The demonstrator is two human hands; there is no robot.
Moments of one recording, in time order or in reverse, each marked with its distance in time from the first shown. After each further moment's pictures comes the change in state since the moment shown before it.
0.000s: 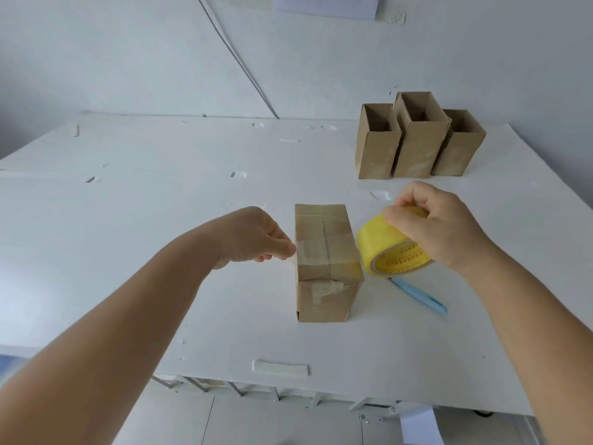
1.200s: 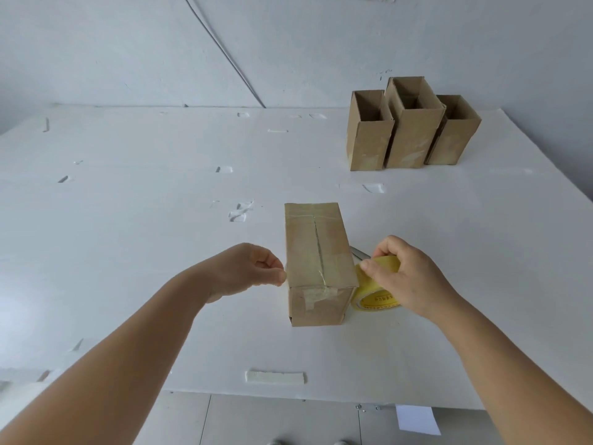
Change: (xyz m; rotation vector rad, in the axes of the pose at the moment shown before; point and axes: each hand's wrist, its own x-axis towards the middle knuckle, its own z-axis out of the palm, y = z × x) left_hand 0.039 -0.055 0.033 -0.135 -0.154 0.017; right_hand -0.021 0.054 0.048 -0.174 -0.104 0.153
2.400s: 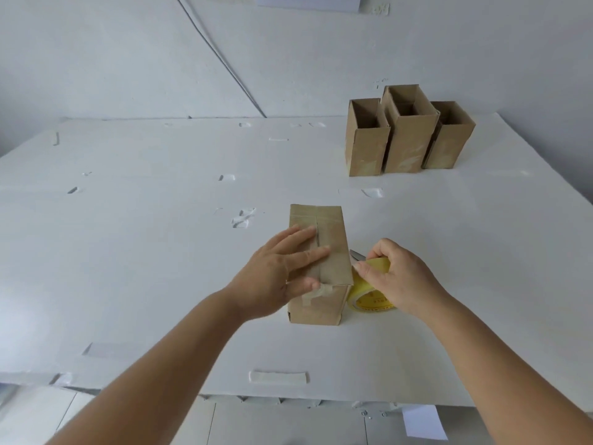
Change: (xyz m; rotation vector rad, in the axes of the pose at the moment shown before) left_hand -0.006 0.015 0.035 0.505 0.255 0.588; right_hand 0.000 -0.004 0.008 -0.060 0.016 0.014
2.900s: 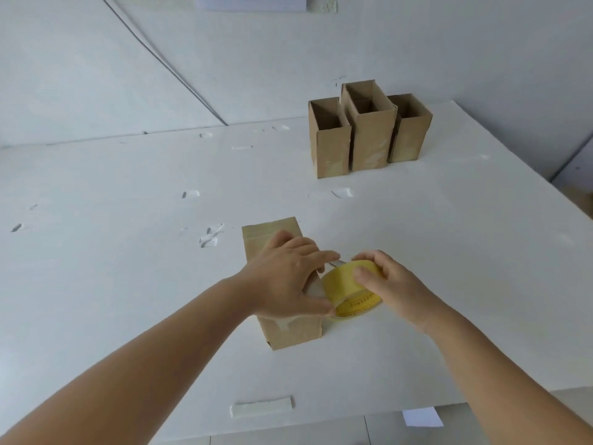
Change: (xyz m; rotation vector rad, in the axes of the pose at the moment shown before) left_hand 0.066 0.034 -0.001 0.378 -0.237 0.216; right_hand -0.003 0.032 -0.010 0.532 -0.161 0.163
